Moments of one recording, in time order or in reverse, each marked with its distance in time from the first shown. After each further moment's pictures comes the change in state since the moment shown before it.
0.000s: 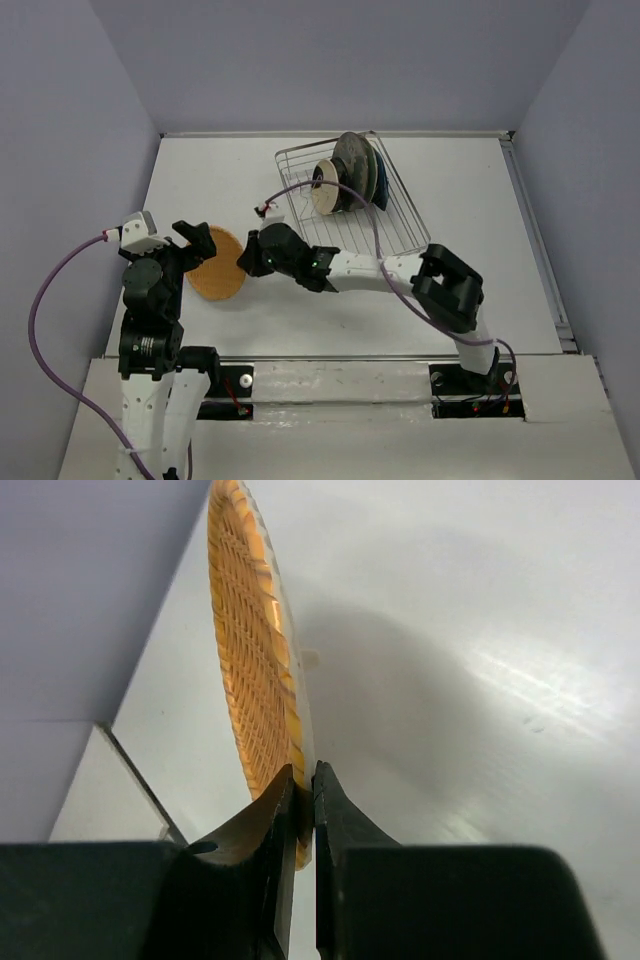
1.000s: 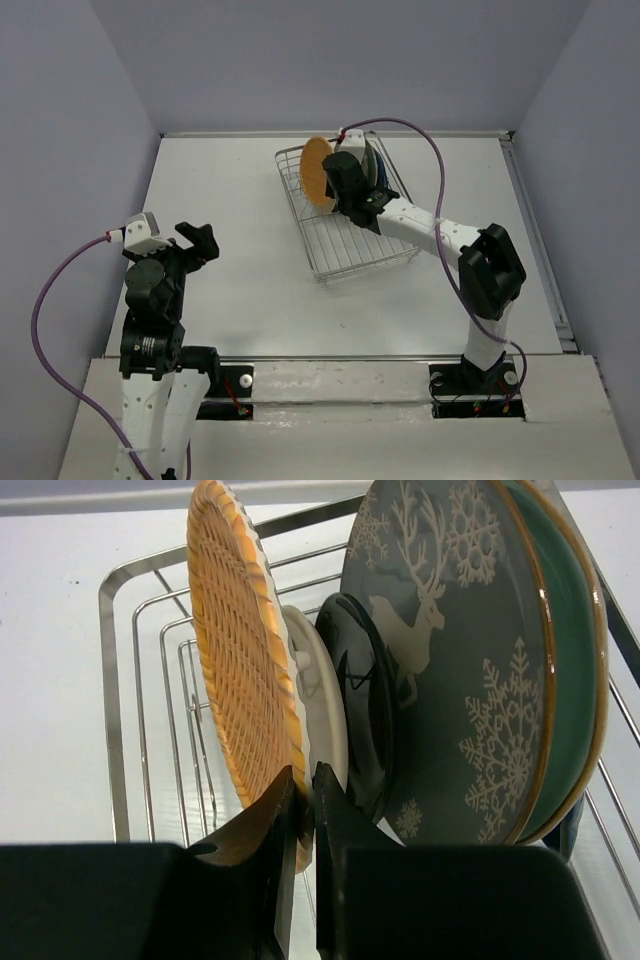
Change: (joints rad) left arm -0.018 -0.006 -0.019 0.002 0.000 -0.016; right arm -0.381 -0.245 0.010 -0.241 0.483 -0.378
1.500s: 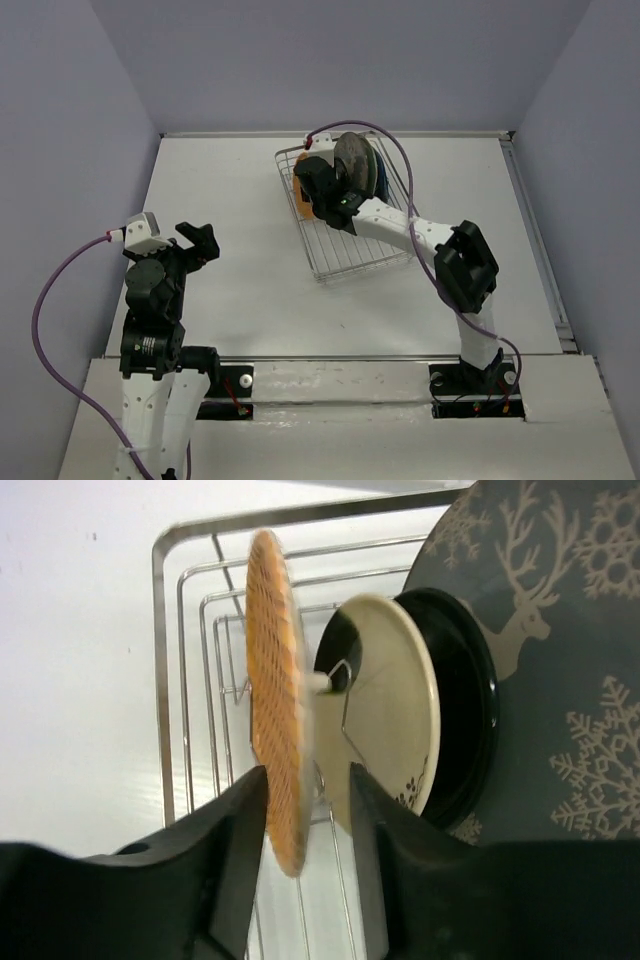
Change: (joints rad) left arm 0.000 0.000 -0.003 0.003 0.006 -0.003; right arm 0.076 0.146 0.183 -0.066 0.049 -0.086
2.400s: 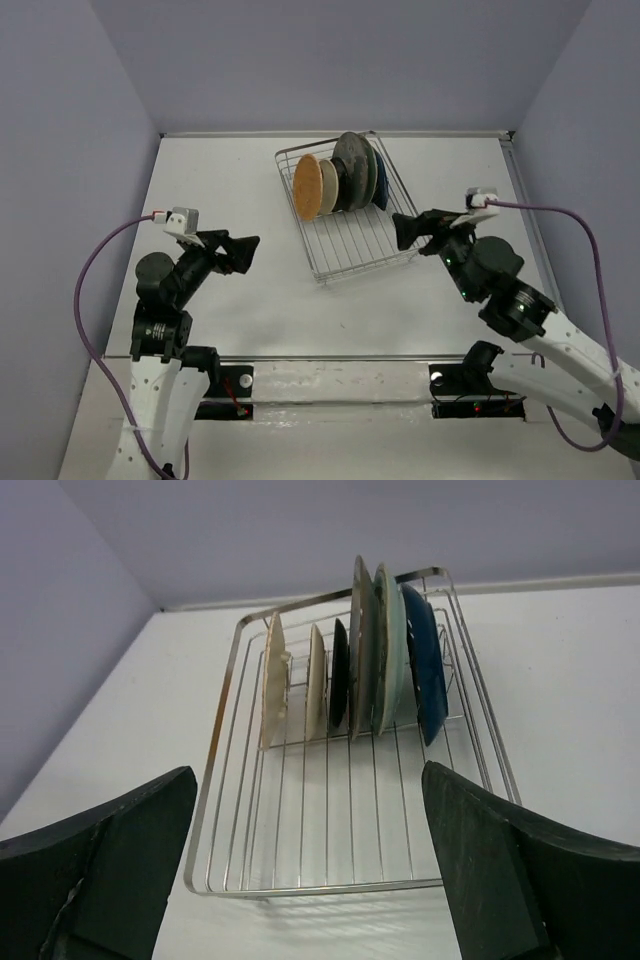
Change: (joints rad) left arm -0.006 0.060 -0.101 0.192 0.525 0.031; right arm 0.019 -1.225 -0.855 0.063 -0.115 0.004
